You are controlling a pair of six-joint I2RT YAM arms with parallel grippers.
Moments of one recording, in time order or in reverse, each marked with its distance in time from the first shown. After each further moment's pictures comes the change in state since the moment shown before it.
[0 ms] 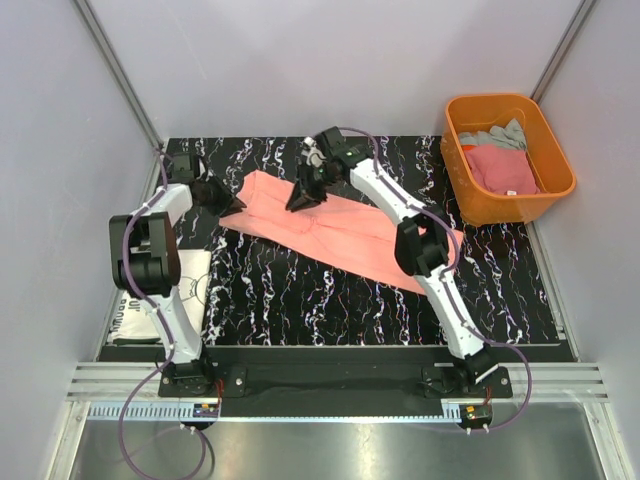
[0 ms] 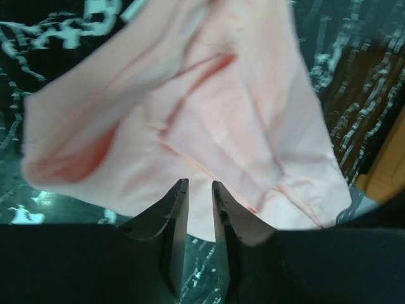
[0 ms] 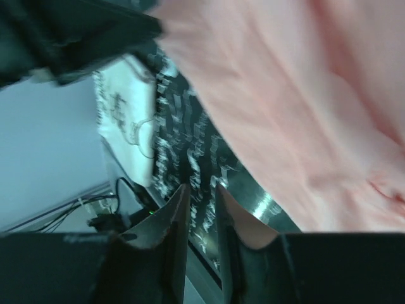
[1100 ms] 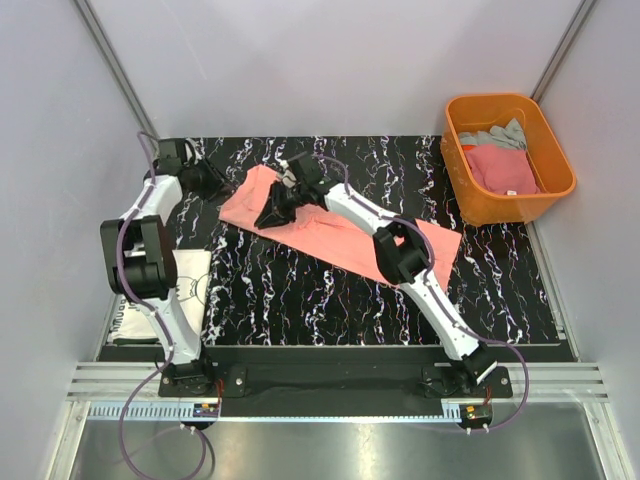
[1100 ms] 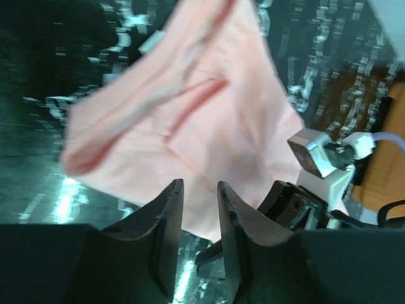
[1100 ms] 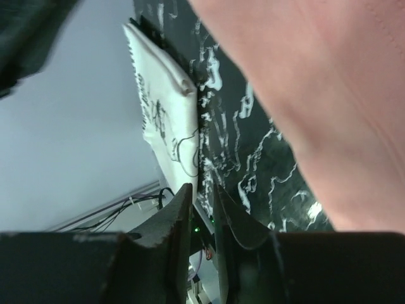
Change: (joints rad) left arm 0.053 0.006 0.106 -0.026 0.013 0.068; right arm 0.132 0.170 0.010 0.378 -0.111 0.366
